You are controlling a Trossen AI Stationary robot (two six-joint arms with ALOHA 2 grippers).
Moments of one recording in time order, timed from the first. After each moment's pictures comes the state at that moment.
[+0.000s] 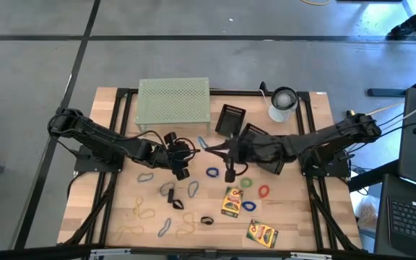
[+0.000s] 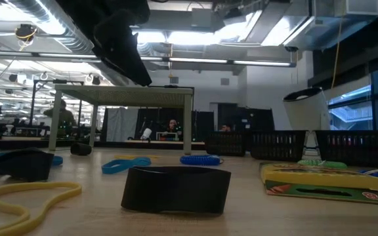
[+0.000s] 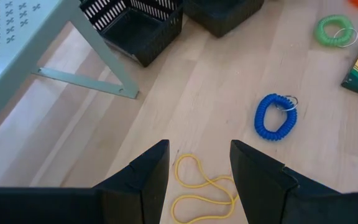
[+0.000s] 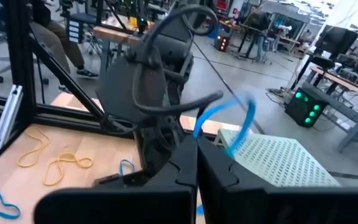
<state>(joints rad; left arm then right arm) -0.25 1.42 0.90 -0.39 -0.57 -0.41 0.29 1.47 1.16 0.17 0.38 -0.20</state>
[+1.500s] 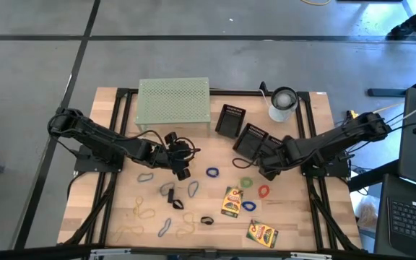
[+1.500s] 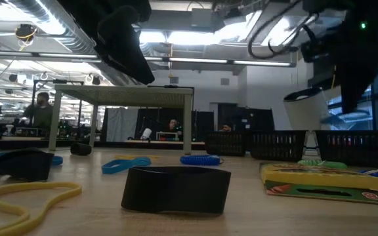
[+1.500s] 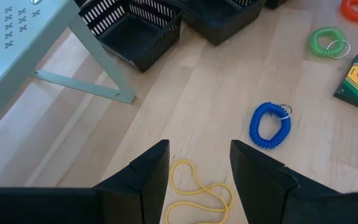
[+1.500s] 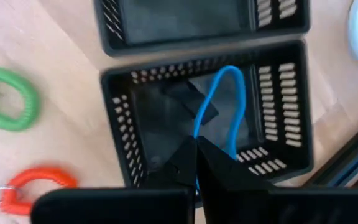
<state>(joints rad) -0.25 1.42 0.90 -0.36 -0.57 -0.42 0.31 1.35 0.89 -1.15 0.29 0.97</state>
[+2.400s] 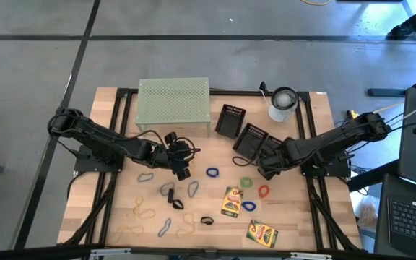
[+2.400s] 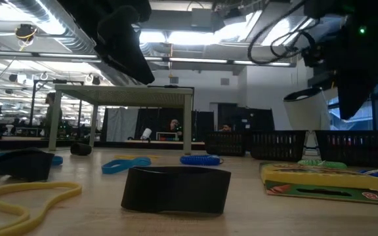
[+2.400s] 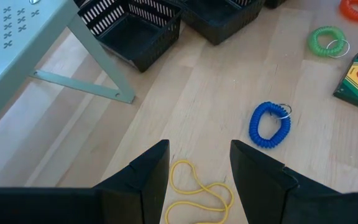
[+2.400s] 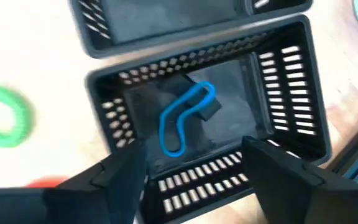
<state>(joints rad) -0.25 1.42 0.90 -0.36 -0.56 -0.41 0.31 1.35 0.88 -1.12 0.28 1.06</state>
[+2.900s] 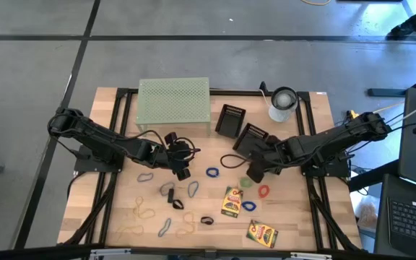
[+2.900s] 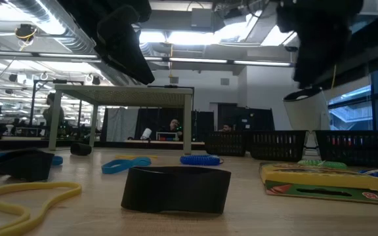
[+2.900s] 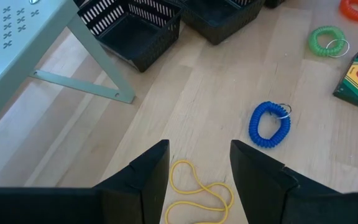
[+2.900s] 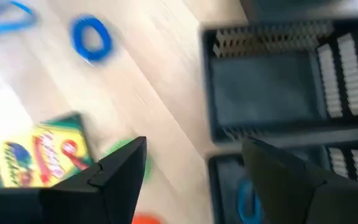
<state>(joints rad) -0.25 1.42 0.90 -0.36 -0.56 -0.41 0.32 1.35 1.01 -0.88 0.33 0.84</state>
